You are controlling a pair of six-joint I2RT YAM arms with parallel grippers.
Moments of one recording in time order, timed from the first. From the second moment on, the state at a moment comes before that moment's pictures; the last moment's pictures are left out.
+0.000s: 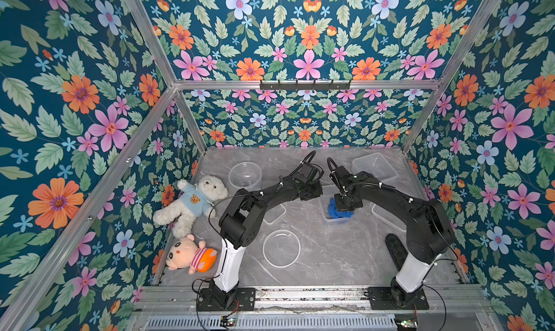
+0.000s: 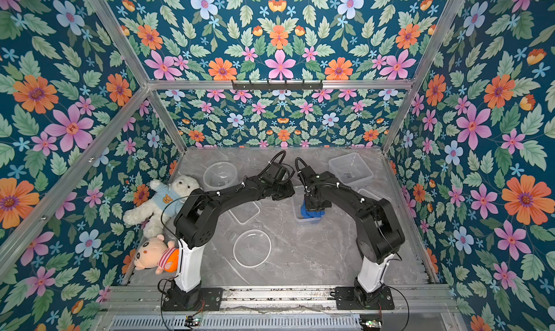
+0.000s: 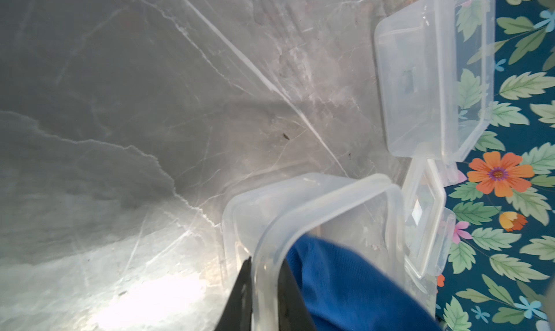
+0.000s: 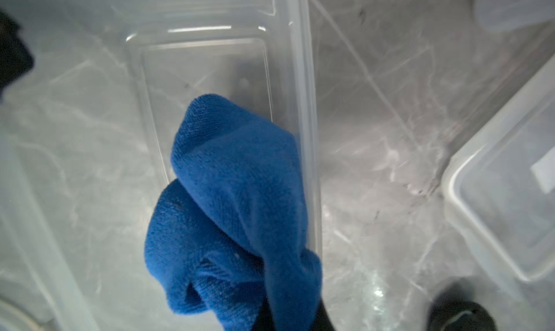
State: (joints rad) left arm -0.72 2.07 1.51 -0.30 0.17 -0.83; right arm 0.50 1.83 1.41 -0.98 0.24 0.42
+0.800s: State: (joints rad) left arm -0.71 2.11 1.59 -0.36 0.17 -0.77; right arm 0.48 1.92 1.30 -0.60 -0.21 0.44
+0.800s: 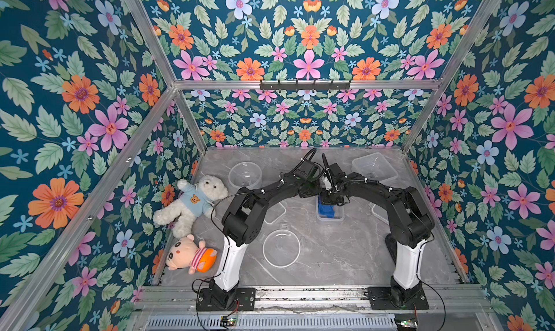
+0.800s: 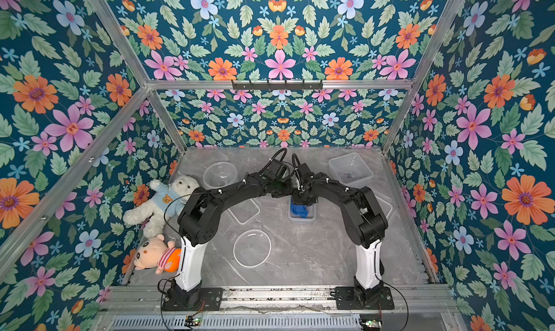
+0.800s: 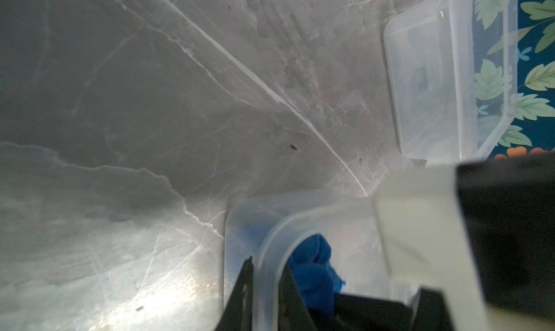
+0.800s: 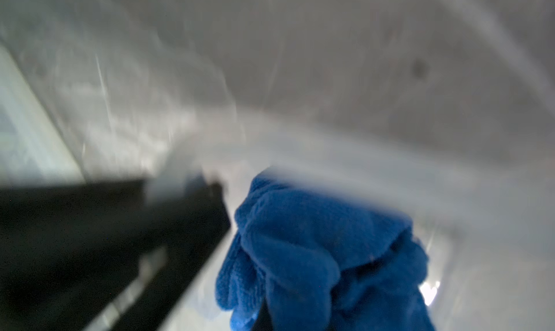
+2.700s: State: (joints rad) left arm -0.62 2.13 1.73 -0.46 0.13 -0.75; right arm 0.49 1.44 1.24 -0.65 -0.25 0.38
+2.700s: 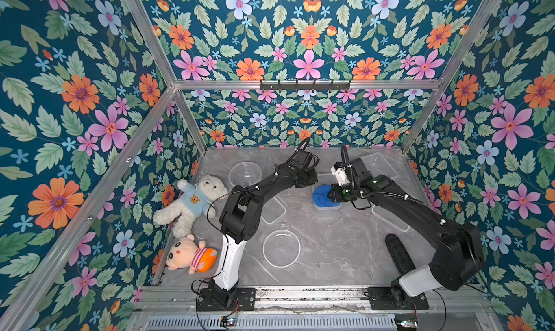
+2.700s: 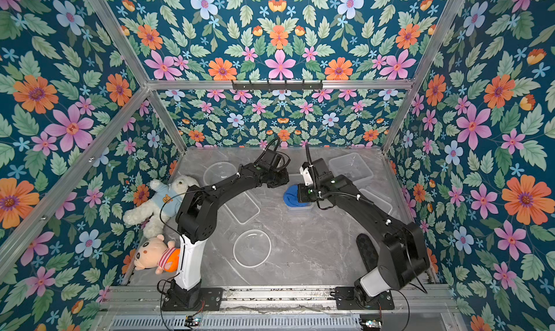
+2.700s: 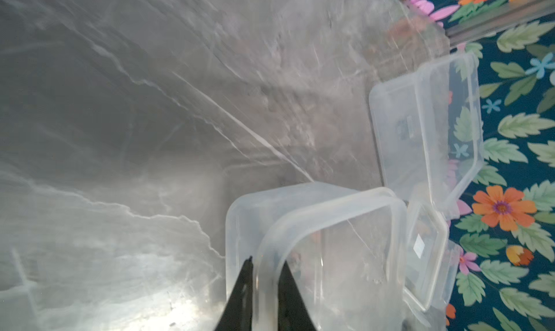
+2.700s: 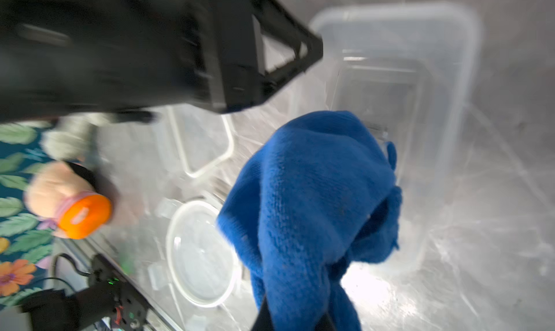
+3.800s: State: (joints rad) left arm -0.54 1.79 1.54 -0.47 0.11 -0.73; right arm 0.68 1.00 0.56 -0.56 -0.08 0.53
